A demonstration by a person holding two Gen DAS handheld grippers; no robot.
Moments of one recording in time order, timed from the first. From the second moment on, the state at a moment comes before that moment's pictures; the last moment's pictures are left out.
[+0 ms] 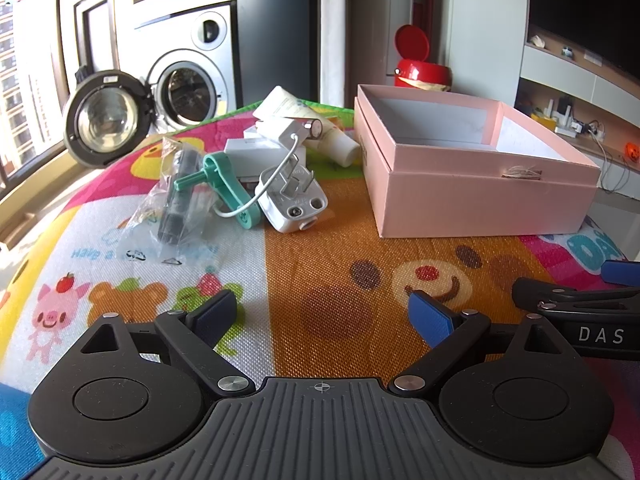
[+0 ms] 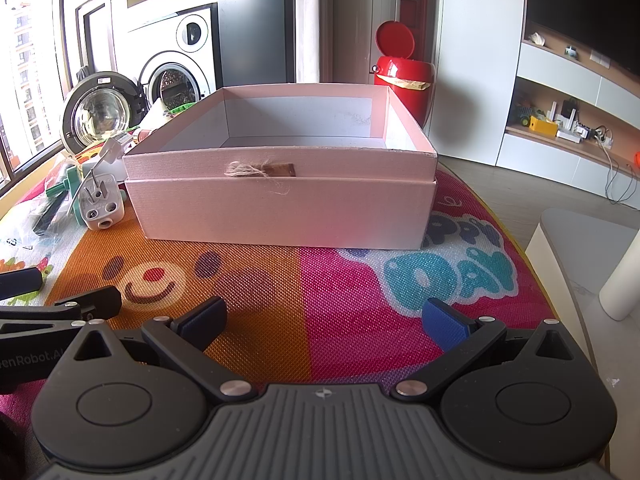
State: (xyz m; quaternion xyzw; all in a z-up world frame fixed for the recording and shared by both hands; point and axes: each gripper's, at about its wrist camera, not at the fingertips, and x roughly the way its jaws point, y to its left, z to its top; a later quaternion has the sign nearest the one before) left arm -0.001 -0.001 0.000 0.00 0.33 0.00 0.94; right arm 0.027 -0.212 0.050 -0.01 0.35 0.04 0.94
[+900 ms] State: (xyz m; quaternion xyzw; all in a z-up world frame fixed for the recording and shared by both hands) left arm 0.000 0.001 0.001 0.00 0.33 0.00 0.94; right arm 0.027 -0.213 0.051 -0.01 0.35 0.04 0.93
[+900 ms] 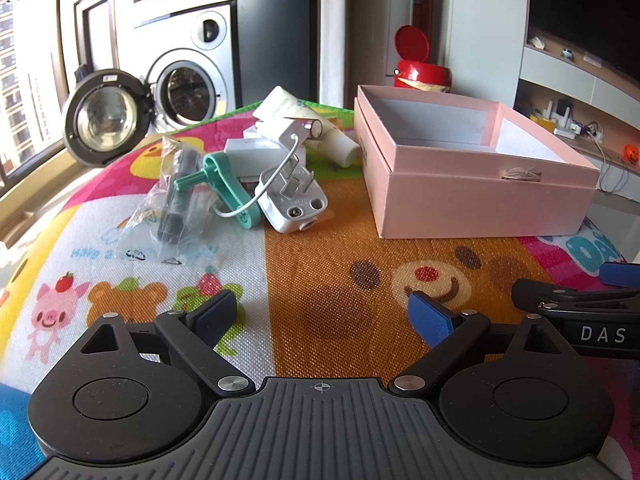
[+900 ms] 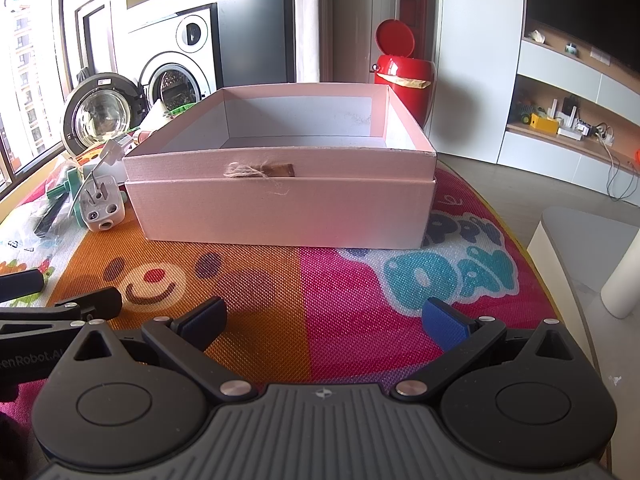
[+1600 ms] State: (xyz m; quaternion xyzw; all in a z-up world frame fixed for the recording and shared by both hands) left arm 0.042 0.120 0.046 -0.06 0.28 0.01 0.96; right arm 0.031 -0.218 0.058 -0.03 0.39 0.08 0.92
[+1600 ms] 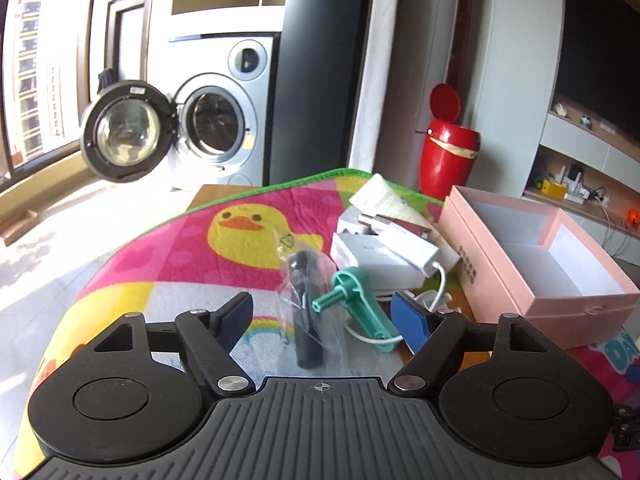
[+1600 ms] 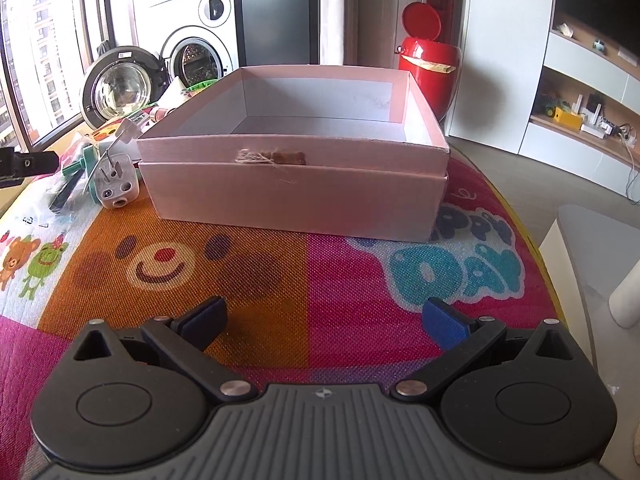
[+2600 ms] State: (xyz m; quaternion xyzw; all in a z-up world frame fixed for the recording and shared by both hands) left arm 0.015 0.201 0.018 -0.12 0.34 -0.03 0.93; right arm 0.106 0.033 0.082 -0.26 0.26 0.30 0.88
